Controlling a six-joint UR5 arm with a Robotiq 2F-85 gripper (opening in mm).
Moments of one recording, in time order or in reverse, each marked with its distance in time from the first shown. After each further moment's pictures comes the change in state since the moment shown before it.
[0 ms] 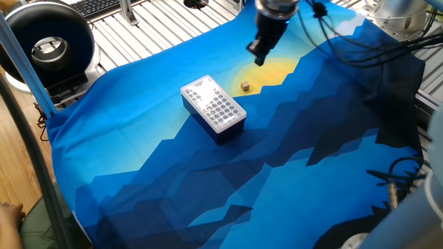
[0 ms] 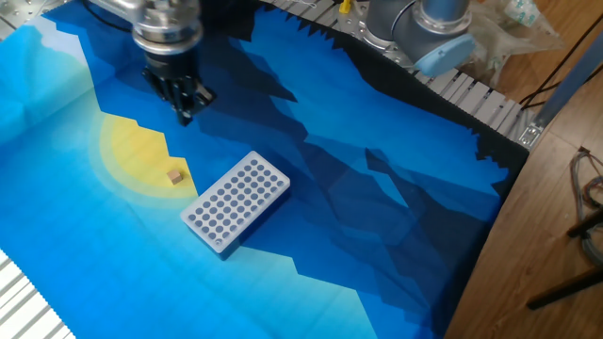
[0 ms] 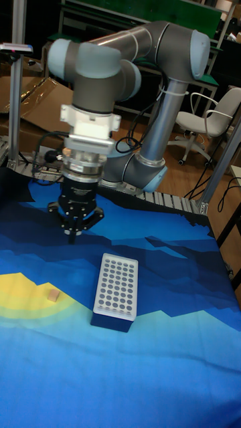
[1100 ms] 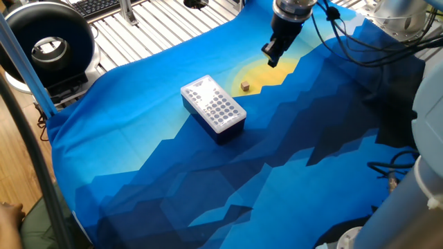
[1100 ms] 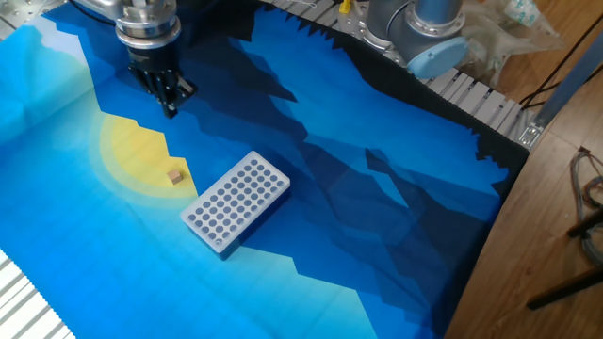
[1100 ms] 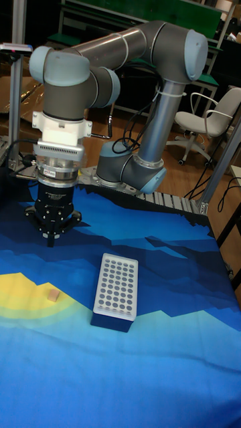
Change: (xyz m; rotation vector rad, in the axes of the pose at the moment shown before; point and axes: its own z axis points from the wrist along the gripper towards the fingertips) arm 0.012 -0.029 0.019 -0.002 0.018 0.040
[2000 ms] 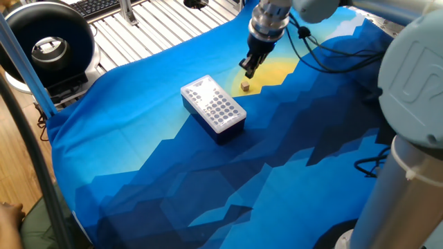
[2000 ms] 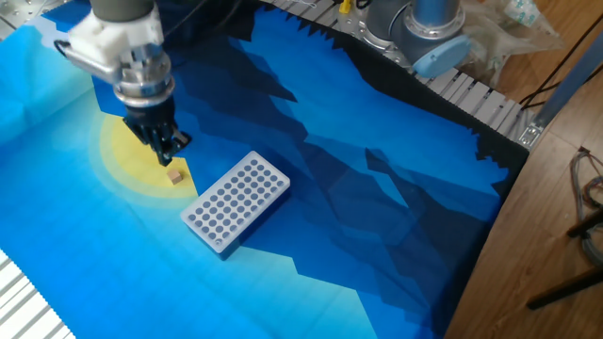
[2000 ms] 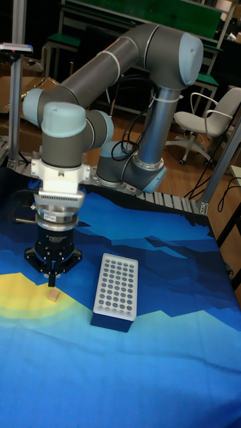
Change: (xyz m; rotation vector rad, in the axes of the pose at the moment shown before) arm -0.045 0.010 0.083 -0.005 -0.027 -0.039
